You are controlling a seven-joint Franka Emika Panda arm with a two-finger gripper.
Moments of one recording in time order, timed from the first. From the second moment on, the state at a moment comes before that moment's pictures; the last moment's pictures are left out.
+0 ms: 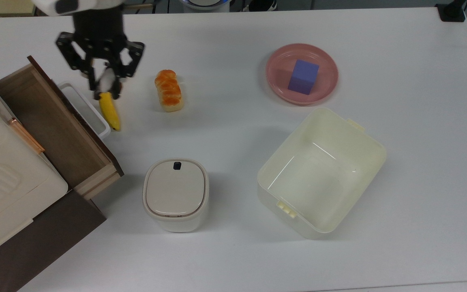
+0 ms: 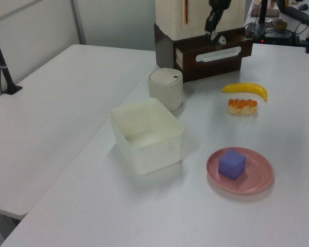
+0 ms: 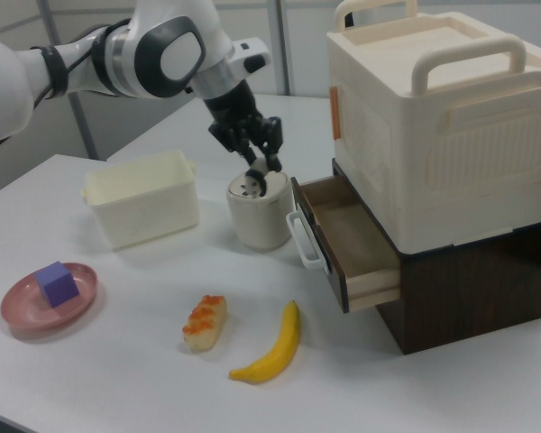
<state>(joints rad) -0.17 0.18 -0.01 -1.56 -0.12 2.06 -0.13</state>
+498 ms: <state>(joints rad) -0.27 0.22 -0.01 -1.55 -0.13 2.24 -0.55</state>
